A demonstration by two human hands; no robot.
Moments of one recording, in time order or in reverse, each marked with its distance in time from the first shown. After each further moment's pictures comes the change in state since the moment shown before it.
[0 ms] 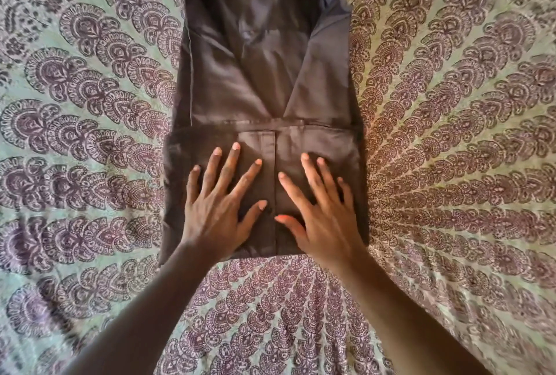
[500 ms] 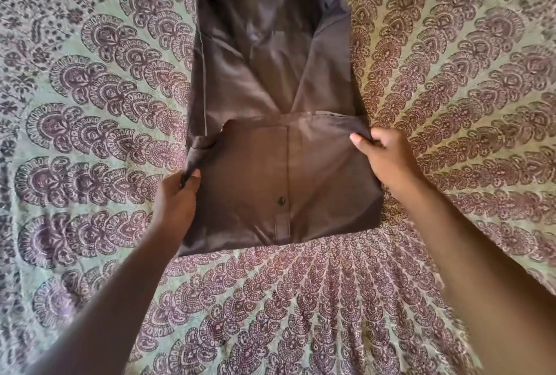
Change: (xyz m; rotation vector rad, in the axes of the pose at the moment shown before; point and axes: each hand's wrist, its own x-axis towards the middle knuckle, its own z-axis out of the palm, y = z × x) left_hand -0.007 -0.058 -0.032 -0.989 0.042 -0.823; right_hand 0.055 0.085 -0.042 0.744 0.136 0.538
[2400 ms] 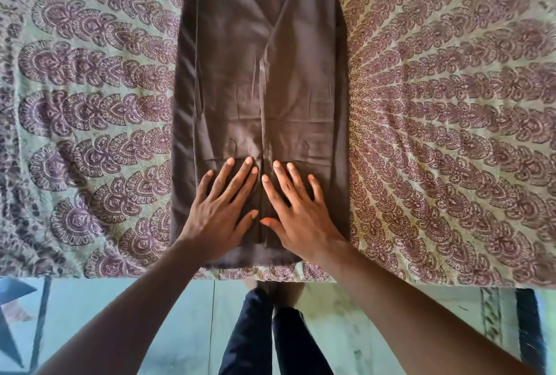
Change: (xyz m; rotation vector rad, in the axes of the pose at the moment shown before) left_hand -0.182 -0.182 0.056 1.034 -0.135 0.956; right_hand -0.293 0.089 0.087 -0.845 -0.326 -0.641
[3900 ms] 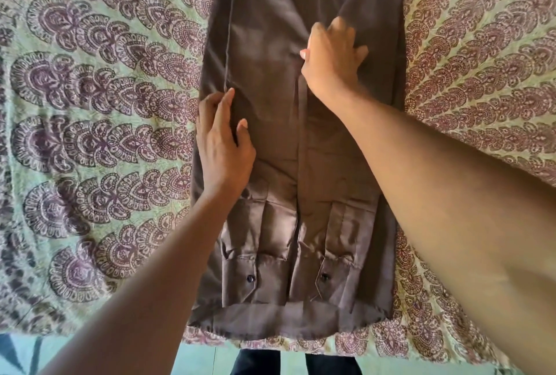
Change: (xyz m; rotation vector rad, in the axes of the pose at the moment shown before) left_hand 0.166 -0.080 -0.049 -0.617 0.596 -0.523; right_hand 0.319 0.076 -0.132 0.104 0.248 0.496
